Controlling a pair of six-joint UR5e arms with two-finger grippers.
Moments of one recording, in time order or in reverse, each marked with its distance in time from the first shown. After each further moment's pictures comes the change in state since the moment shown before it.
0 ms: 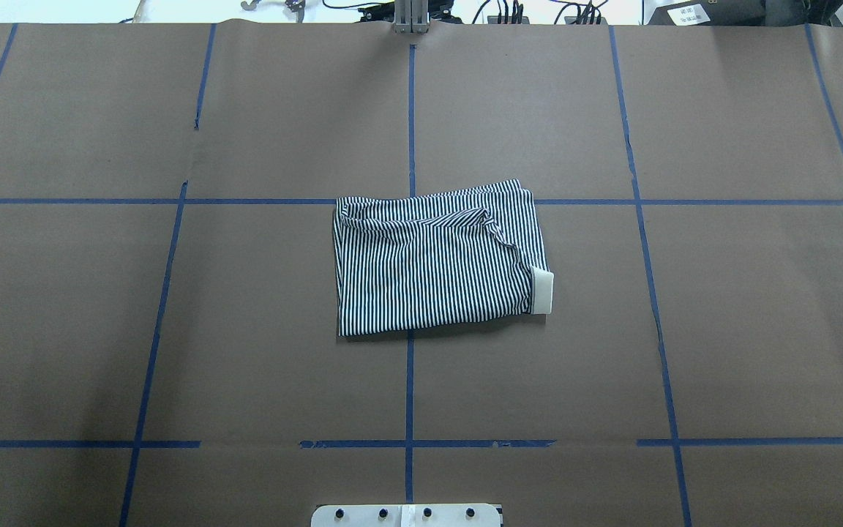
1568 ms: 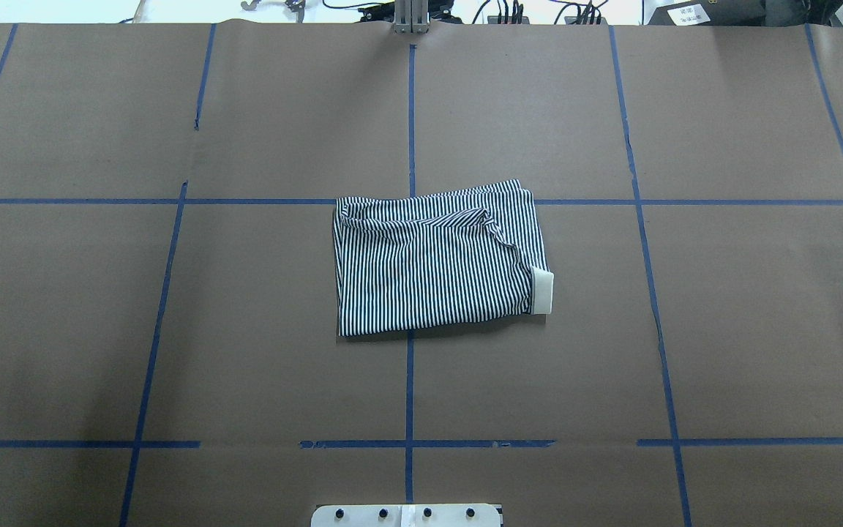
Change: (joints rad) left arm -0.003 0.002 -0.010 0.010 0.055 0.212; right arm -0.004 -0.015 -0.052 -0.001 -0.009 -0.214
